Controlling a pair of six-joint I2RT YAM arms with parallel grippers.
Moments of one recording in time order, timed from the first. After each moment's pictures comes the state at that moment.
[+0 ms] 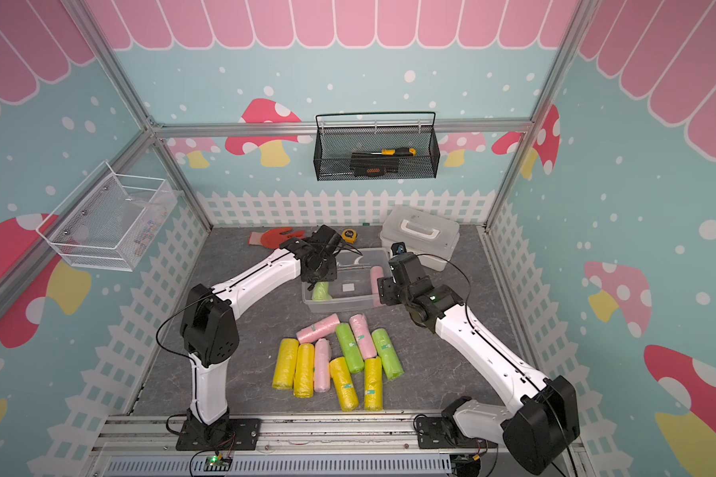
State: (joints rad) left arm -0.59 2.02 1.78 -0.93 -0.25 -0.60; right arm 0.54 1.23 1.08 -0.60 0.23 0.22
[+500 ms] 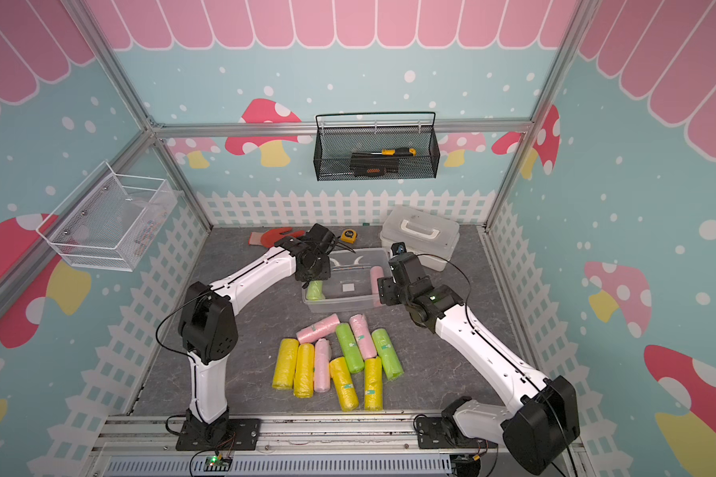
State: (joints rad) left arm -0.53 2.05 1.78 -0.91 -0.22 -0.59; right arm 0.54 1.23 1.08 -0.60 0.24 0.22
